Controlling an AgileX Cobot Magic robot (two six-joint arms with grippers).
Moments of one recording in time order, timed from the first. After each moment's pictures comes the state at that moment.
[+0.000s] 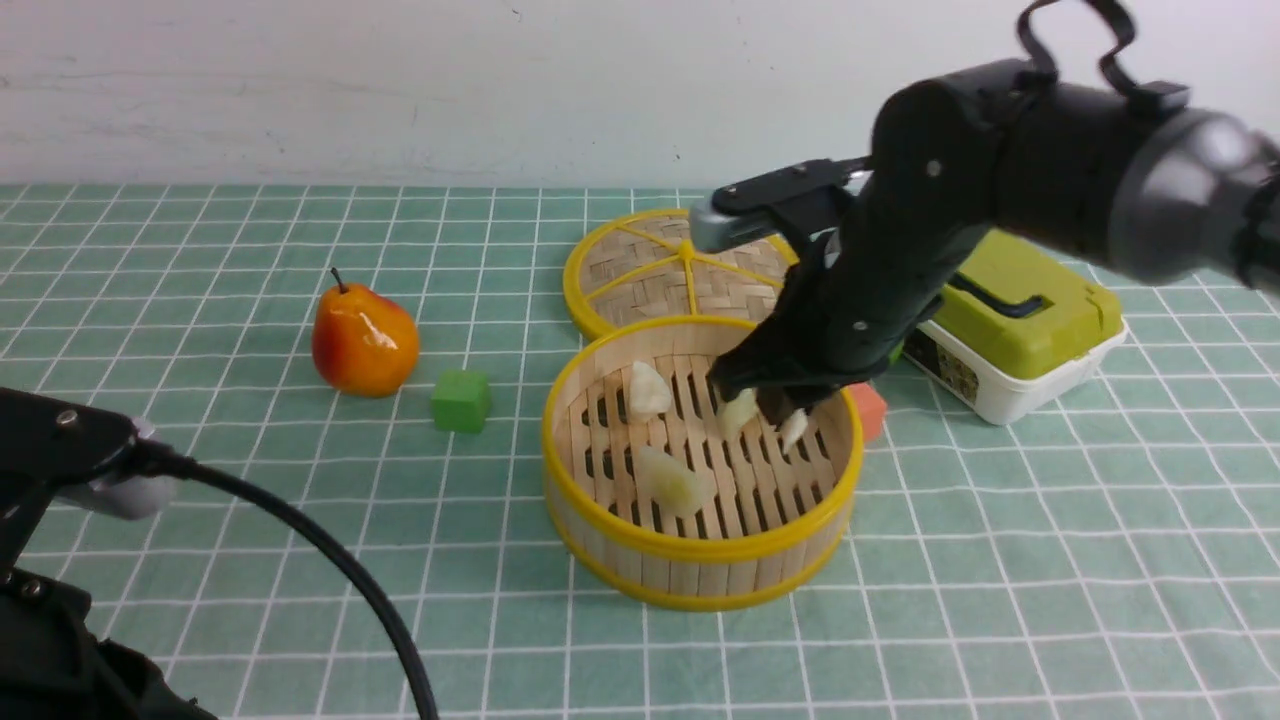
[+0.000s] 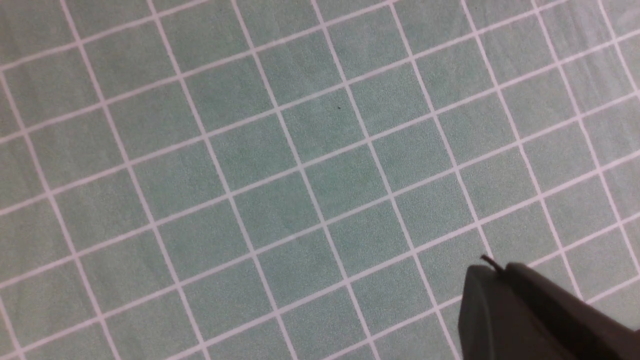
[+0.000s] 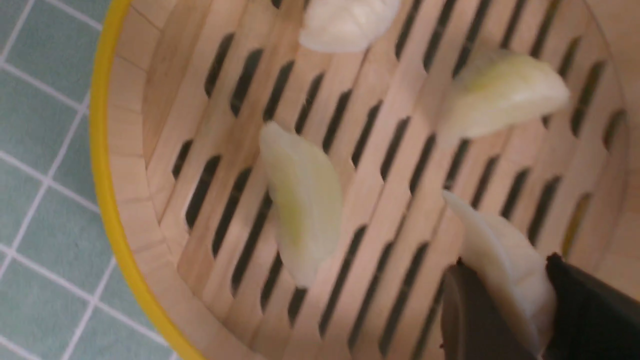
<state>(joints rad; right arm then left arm) 0.50 1.97 -1.66 0.06 0.88 0.03 -0.51 0.85 -0.79 -0.04 1.06 -0.18</state>
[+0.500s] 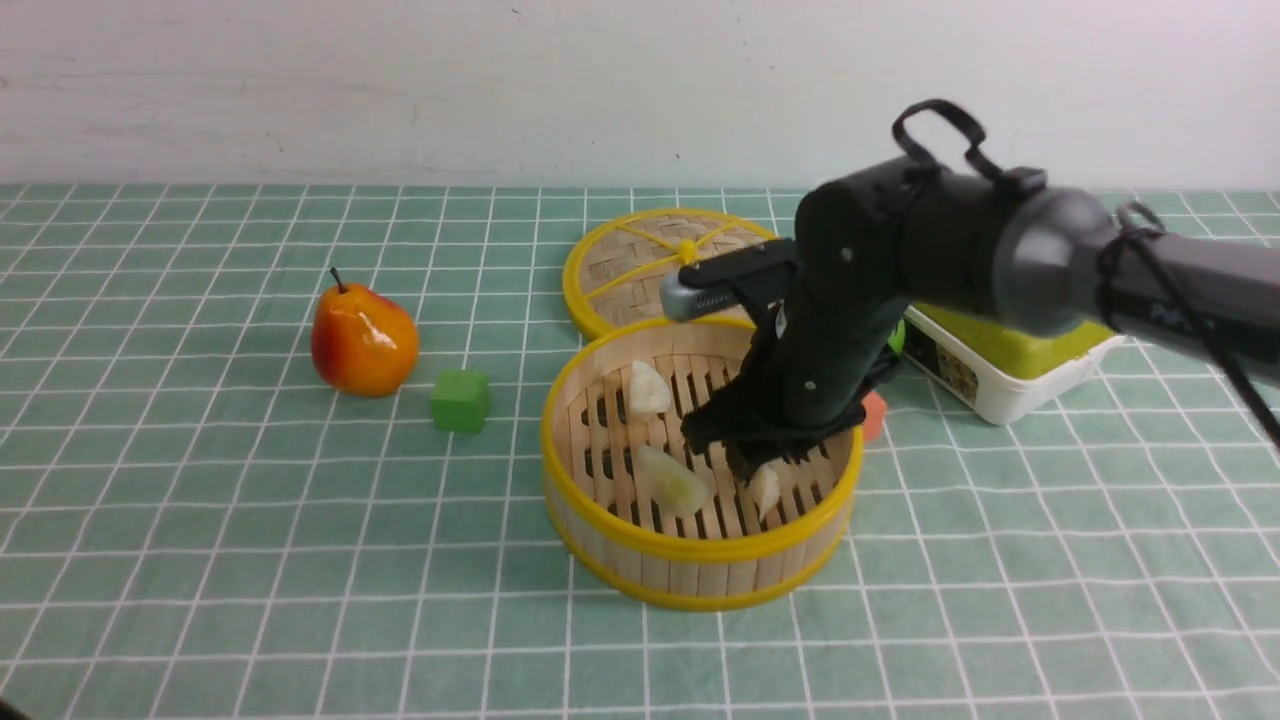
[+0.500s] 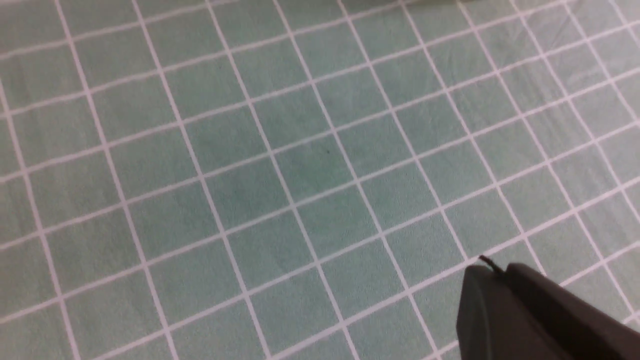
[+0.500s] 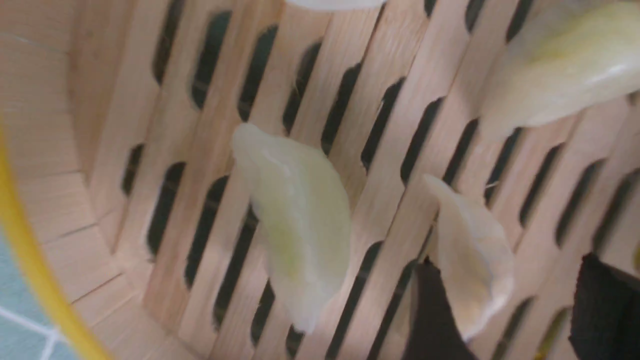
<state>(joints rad) 0.51 2.02 -1.67 0.04 0.89 0.09 -0.51 0.47 -0.55 -0.04 0.88 -0.18</state>
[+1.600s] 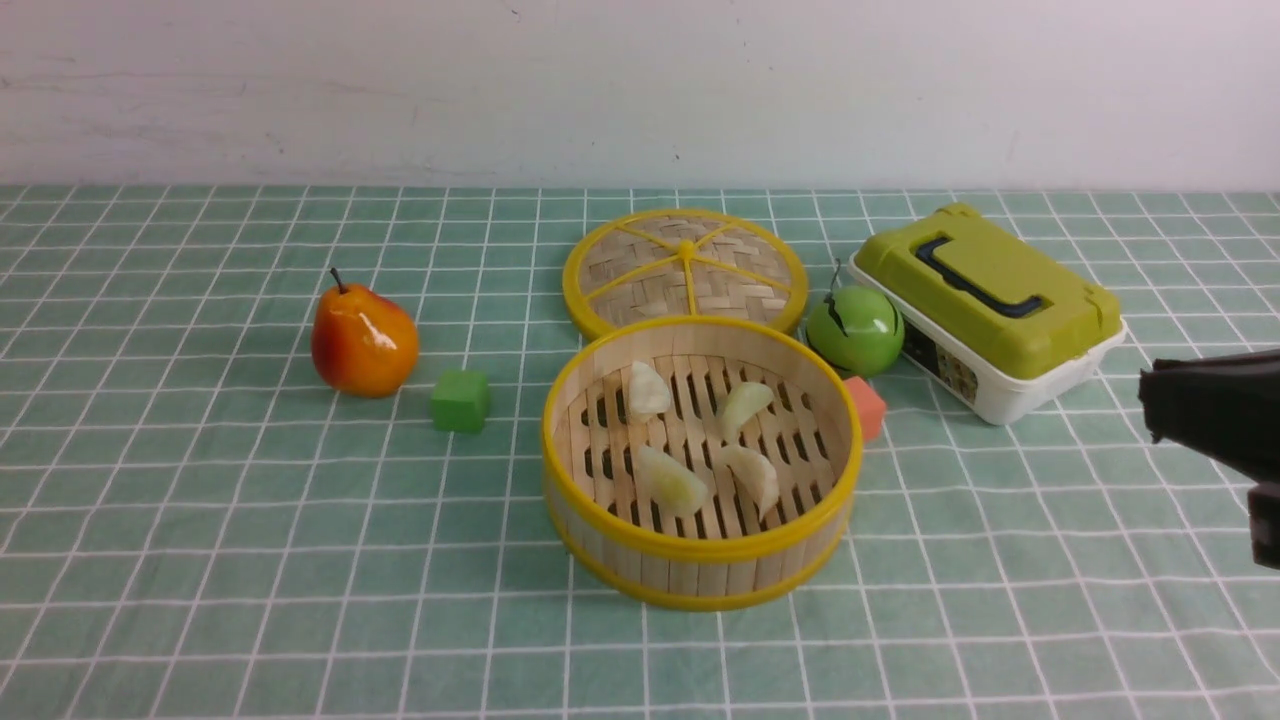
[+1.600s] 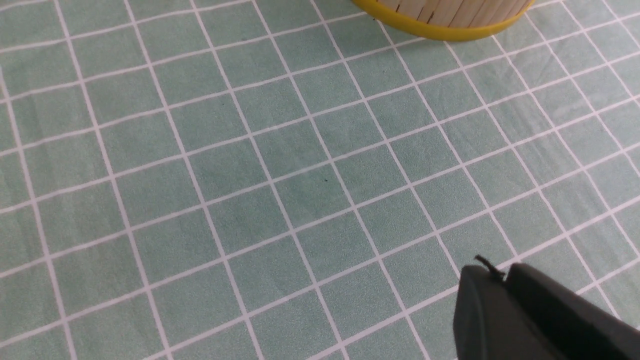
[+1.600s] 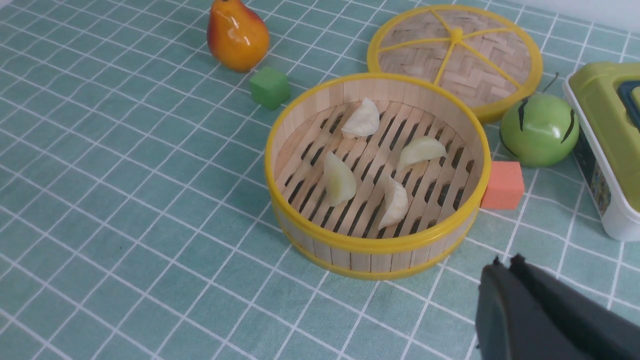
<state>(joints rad) 0.51 0.80 -0.89 0.11 0.64 0.01 -0.51 0.45 -0.55 -0.04 0.87 -0.18</state>
